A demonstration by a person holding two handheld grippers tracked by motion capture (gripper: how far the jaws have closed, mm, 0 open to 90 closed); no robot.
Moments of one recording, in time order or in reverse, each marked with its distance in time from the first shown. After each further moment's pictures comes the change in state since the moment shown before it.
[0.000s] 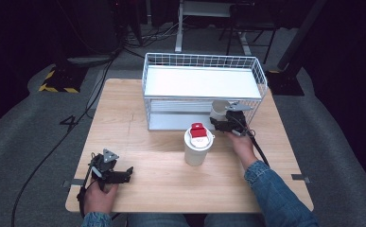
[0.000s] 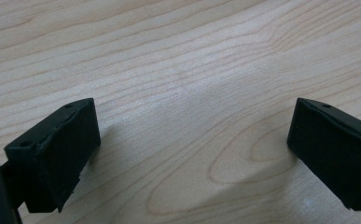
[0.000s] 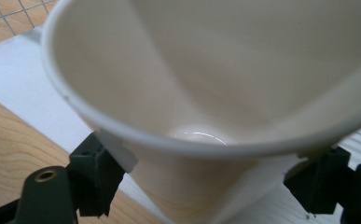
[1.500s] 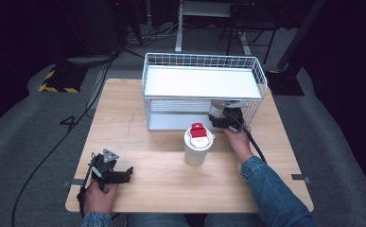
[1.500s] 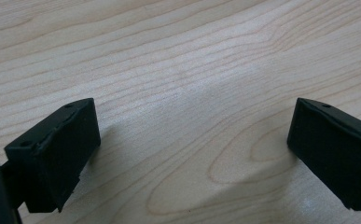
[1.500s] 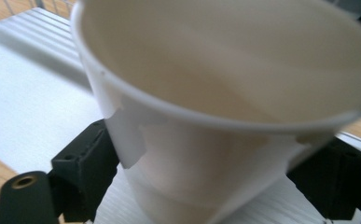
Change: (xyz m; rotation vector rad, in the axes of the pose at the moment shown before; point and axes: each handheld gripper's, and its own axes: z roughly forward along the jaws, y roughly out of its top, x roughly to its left) left arm 0.000 0.000 0.000 -0.001 0.001 -0.003; right arm -0.006 0.003 0.020 0.004 -0.061 -0.018
